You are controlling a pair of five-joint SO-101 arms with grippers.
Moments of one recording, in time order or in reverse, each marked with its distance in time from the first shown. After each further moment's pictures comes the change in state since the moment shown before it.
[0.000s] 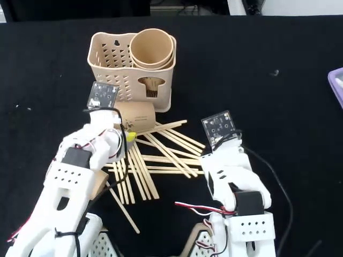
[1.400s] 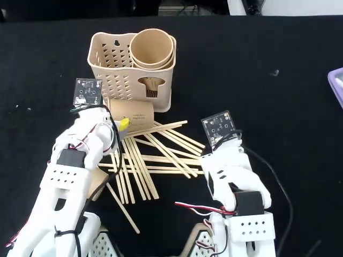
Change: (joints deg) left arm -4.5 -0.2 2.3 -9.9 3.3; right arm 0.0 0.0 0.0 0.0 0.0
